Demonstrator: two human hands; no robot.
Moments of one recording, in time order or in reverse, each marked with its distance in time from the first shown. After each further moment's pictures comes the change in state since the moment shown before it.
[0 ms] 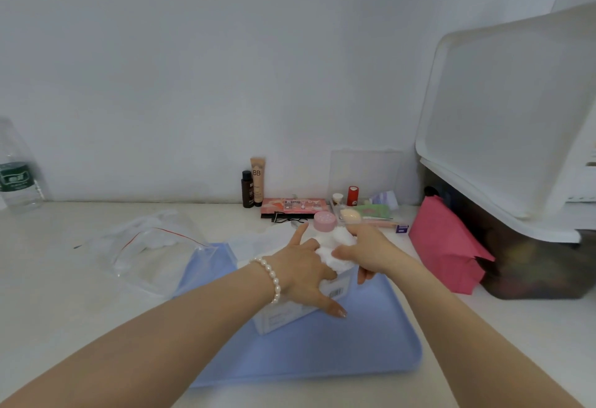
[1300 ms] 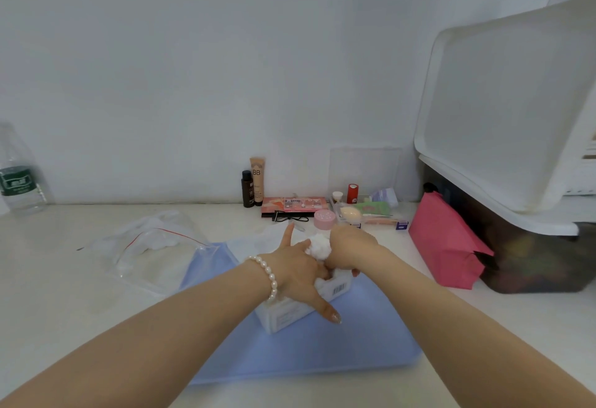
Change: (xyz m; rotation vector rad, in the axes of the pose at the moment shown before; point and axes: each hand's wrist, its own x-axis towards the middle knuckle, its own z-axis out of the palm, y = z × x) left_hand 0.002 -0.004 0.007 -0.071 -0.146 -0.055; right_hand 0.007 -0.035 0.020 -0.669 -0.119 0.096
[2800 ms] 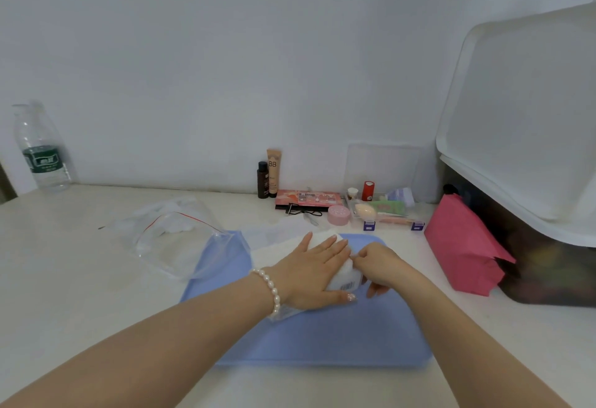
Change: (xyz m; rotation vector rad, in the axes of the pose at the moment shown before) left_hand -0.011 0.006 0.027 -0.134 0.284 0.033; right_hand 0.002 0.033 0.036 0.520 -0.065 0.098
